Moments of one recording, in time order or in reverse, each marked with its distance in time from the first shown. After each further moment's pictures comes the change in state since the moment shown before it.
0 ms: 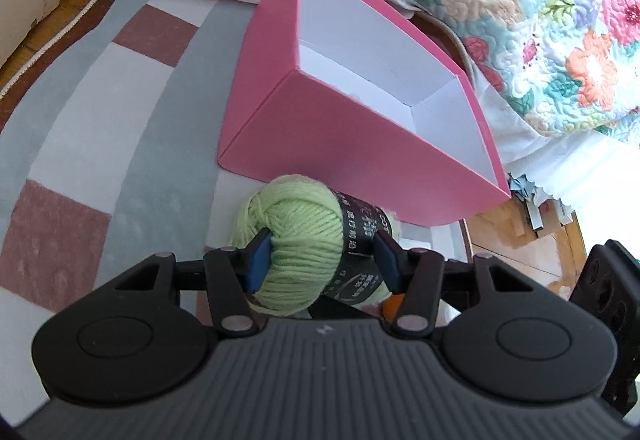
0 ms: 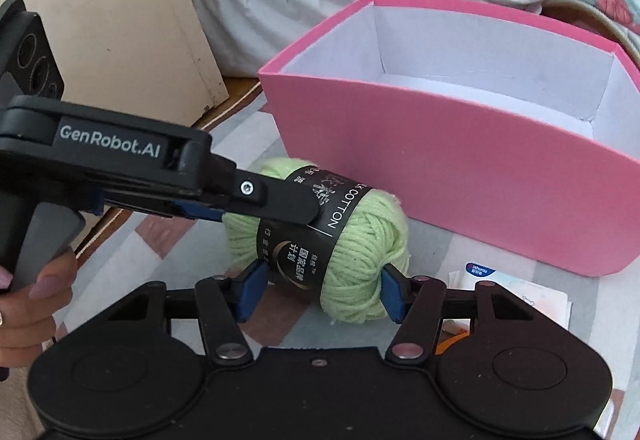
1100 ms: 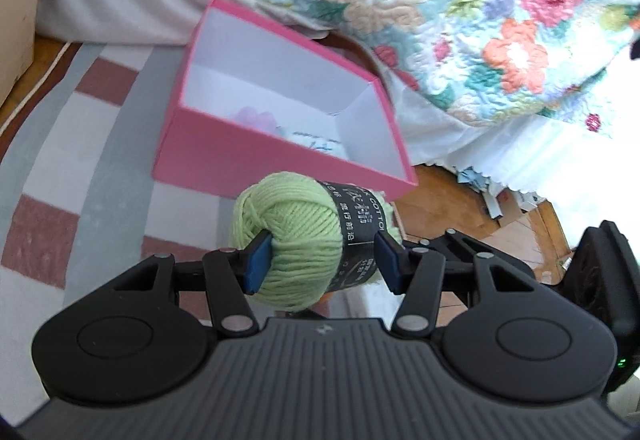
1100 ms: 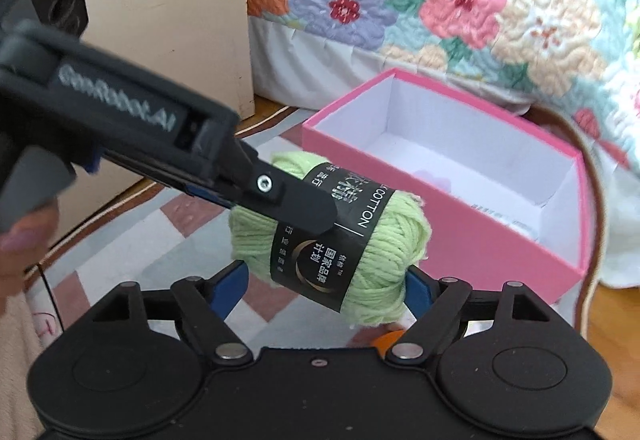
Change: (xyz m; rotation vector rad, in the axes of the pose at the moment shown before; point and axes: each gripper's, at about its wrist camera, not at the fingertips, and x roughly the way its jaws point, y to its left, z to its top) left arm -0.062 -0.073 -0.020 0.113 -0.059 -0.077; right arm -0.078 0.037 0.001 -0.234 -0.065 -0.109
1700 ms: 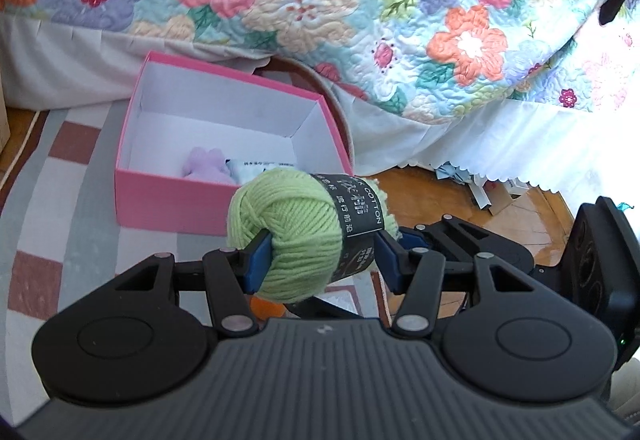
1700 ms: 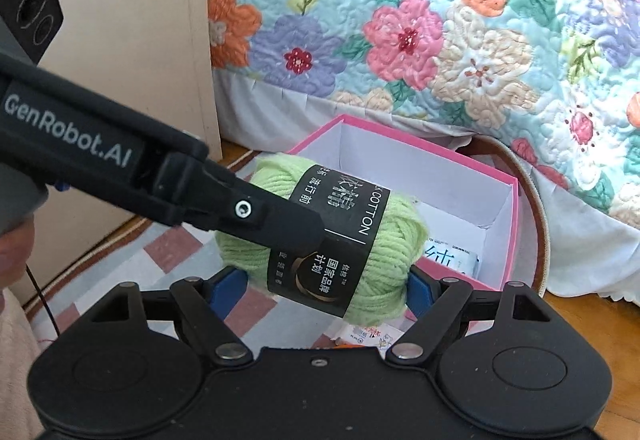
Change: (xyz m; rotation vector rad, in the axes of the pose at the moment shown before) left arm -0.015 -0.081 0.019 0.126 -0.017 0.023; right arm -0.055 -0.036 0.022 0.053 -0.076 -0.058
